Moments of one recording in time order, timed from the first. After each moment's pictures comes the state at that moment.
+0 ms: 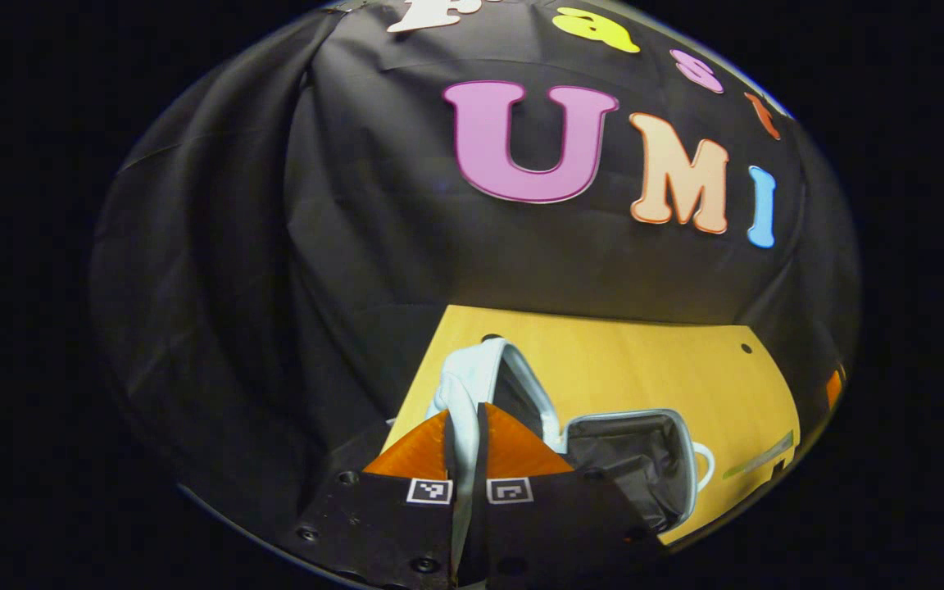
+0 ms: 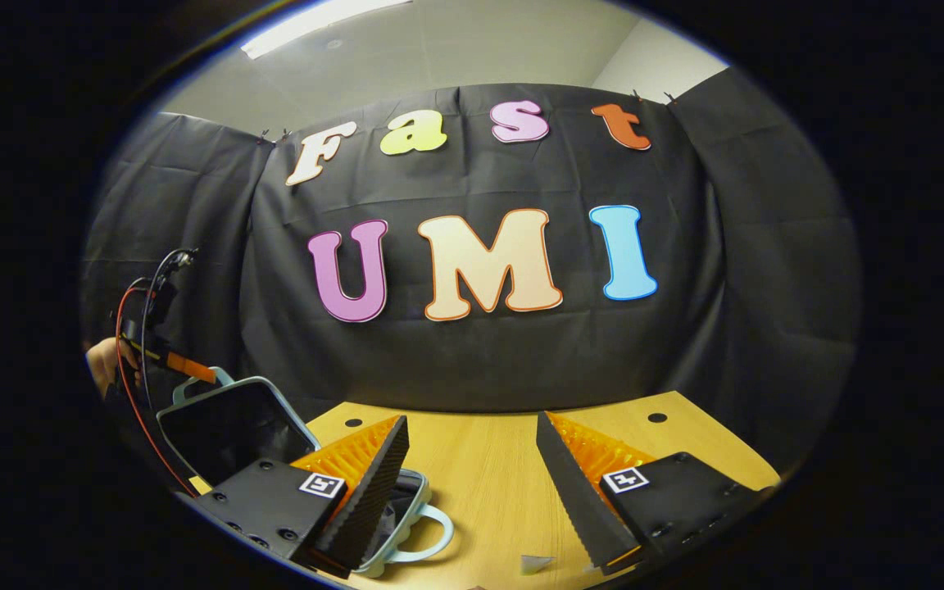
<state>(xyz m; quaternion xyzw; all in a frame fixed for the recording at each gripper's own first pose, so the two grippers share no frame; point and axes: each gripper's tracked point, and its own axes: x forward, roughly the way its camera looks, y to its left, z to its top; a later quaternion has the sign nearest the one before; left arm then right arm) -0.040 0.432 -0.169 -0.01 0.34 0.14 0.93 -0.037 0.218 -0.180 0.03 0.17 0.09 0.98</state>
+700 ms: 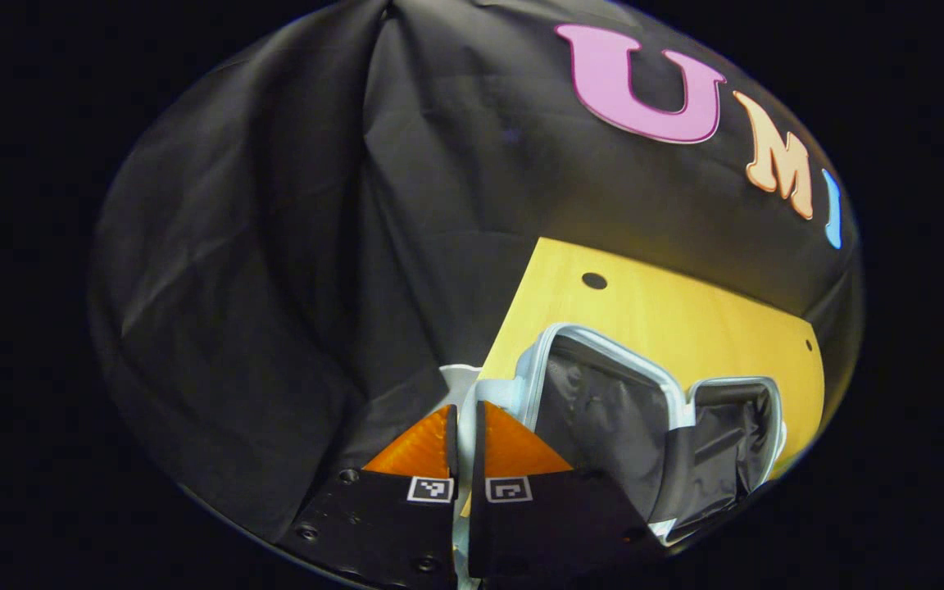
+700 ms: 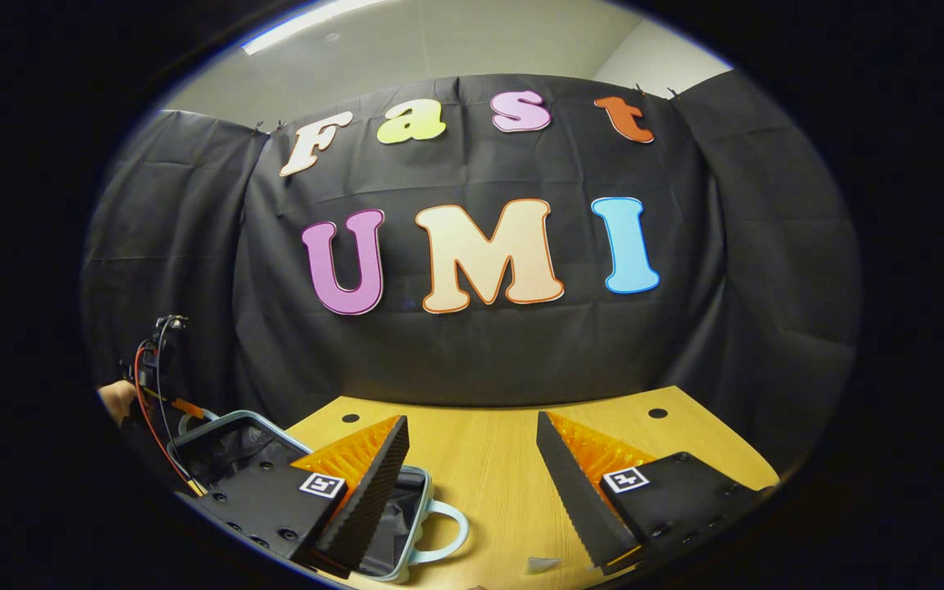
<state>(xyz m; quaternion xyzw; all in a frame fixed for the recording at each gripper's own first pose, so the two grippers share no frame) -0.079 0.531 -0.285 -0.04 0.41 0.24 0.88 -0.028 0.221 -0.185 0.02 0.19 0.08 0.98</state>
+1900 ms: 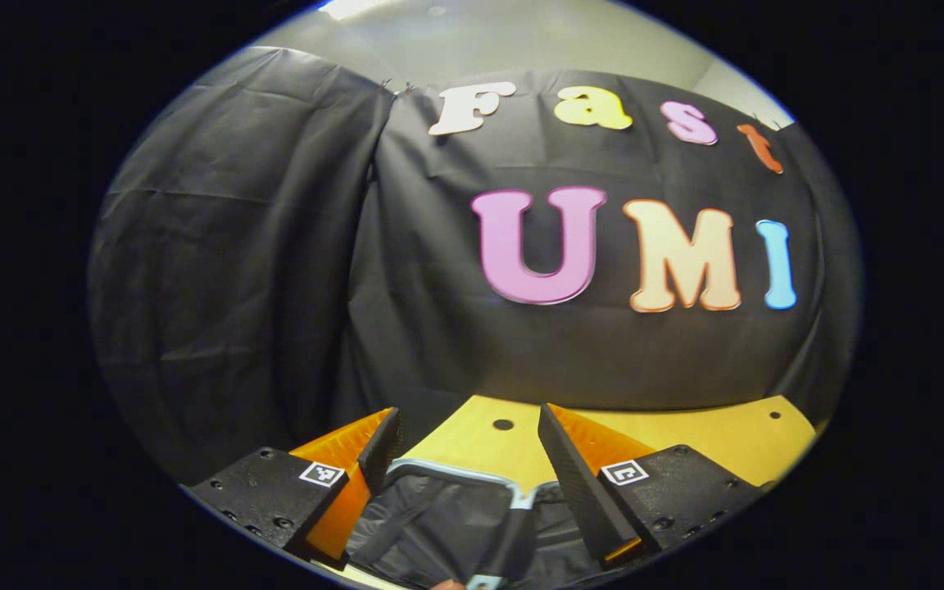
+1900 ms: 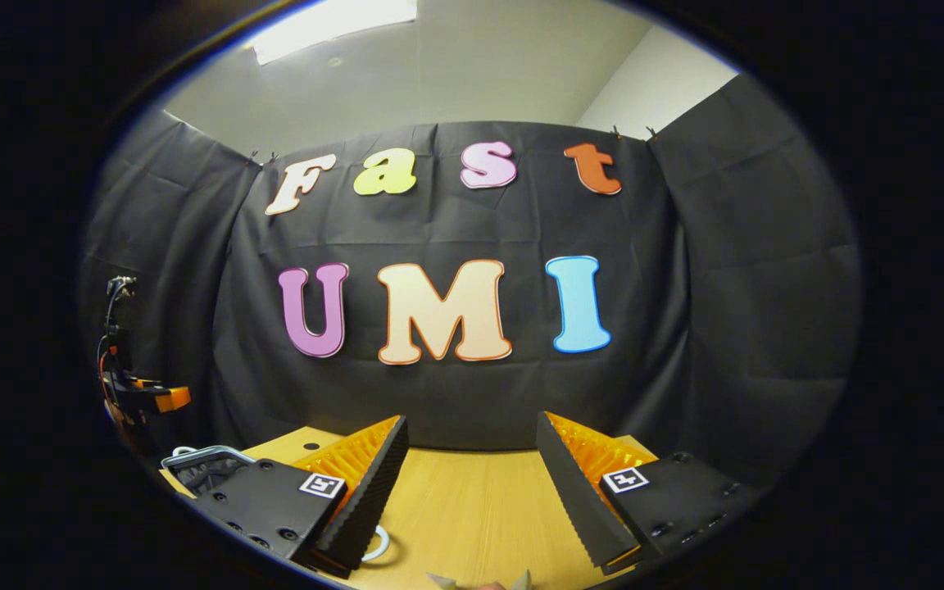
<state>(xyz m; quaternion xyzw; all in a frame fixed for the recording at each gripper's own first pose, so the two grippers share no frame) -0.037 0.277 -0.137 0.03 0.09 0.23 0.97 -0.017 0.110 -0.111 0.01 0.08 0.06 0.99</state>
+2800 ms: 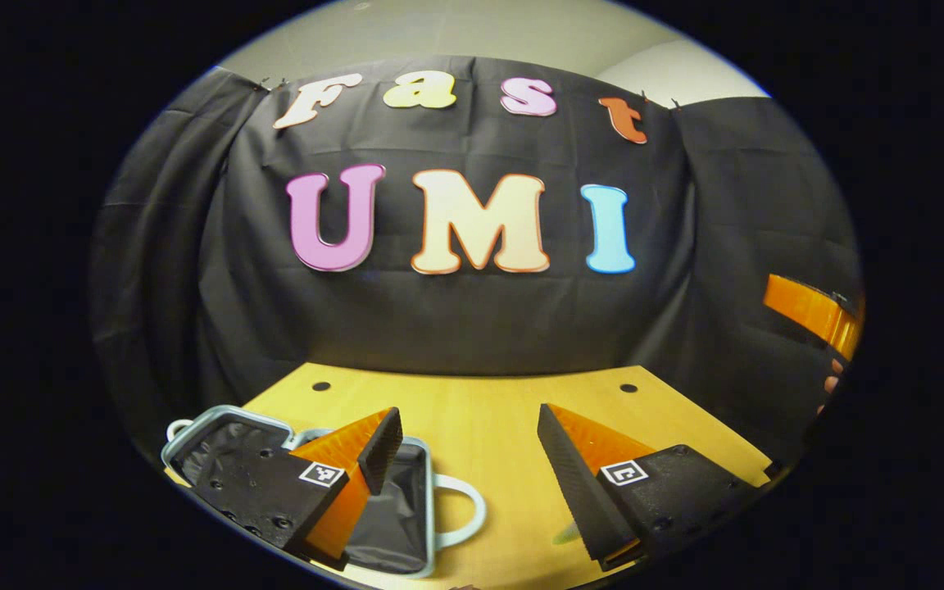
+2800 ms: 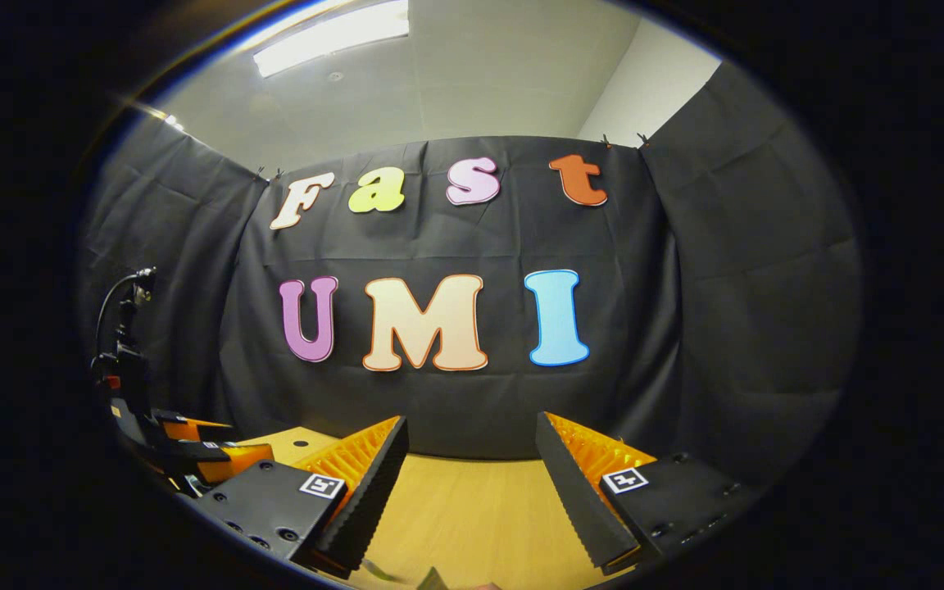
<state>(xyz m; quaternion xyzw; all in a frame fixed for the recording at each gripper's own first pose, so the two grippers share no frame) -0.006 -0.038 -0.222 0.01 0.15 0.03 0.99 -0.028 0.007 -0.109 0.00 0.07 0.09 0.99</state>
